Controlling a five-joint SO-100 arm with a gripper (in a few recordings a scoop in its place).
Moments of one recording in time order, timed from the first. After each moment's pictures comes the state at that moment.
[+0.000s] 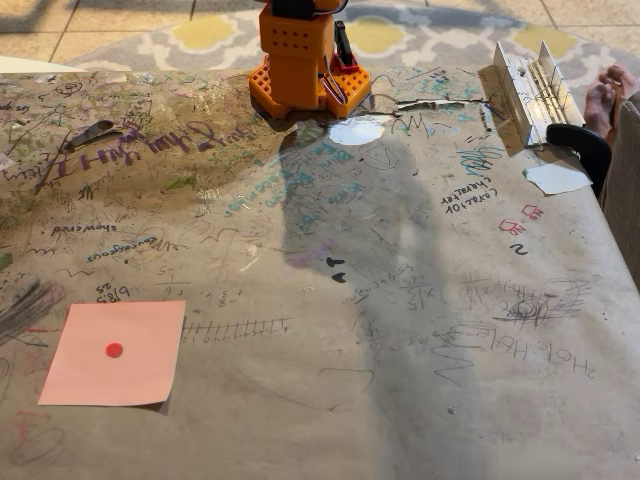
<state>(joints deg) 18.1 166.6 112.0 34.8 -45.9</state>
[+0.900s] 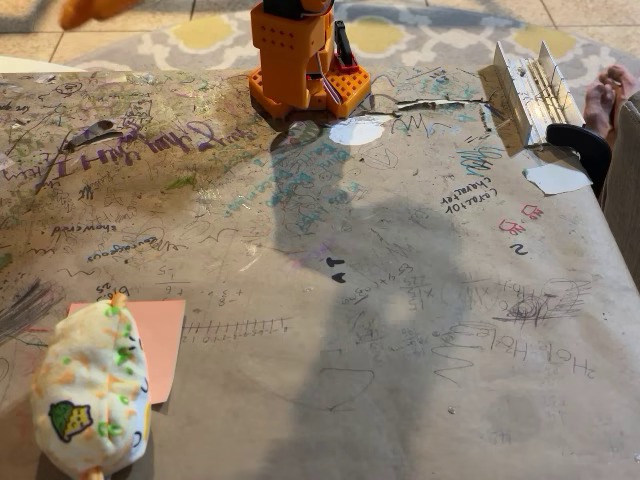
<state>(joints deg) 27.8 159.4 156.4 13.8 -60.6</state>
